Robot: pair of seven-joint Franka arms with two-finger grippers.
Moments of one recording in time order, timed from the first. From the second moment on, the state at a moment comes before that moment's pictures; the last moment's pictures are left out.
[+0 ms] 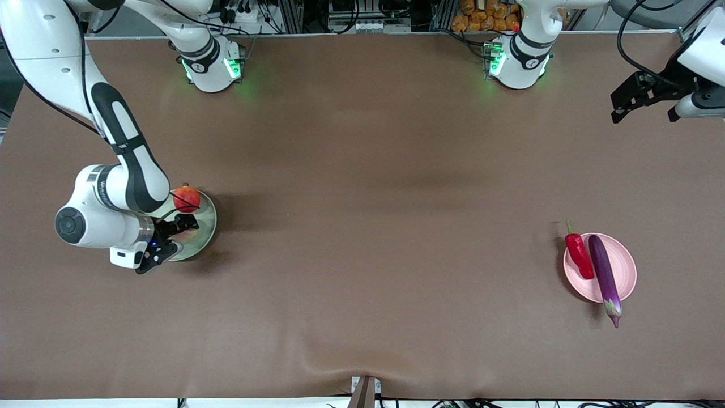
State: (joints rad) left arm -0.07 -0.13 -0.06 -1.61 0.05 1.51 -0.11; right arm -0.13 0.56 0.12 -1.79 0.08 2.11 -0.63
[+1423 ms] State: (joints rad) left arm -0.06 -0.13 -0.05 -1.61 0.02 1.51 -0.11; right arm -0.12 0.25 0.07 -1.19 0.08 1.27 -0.11
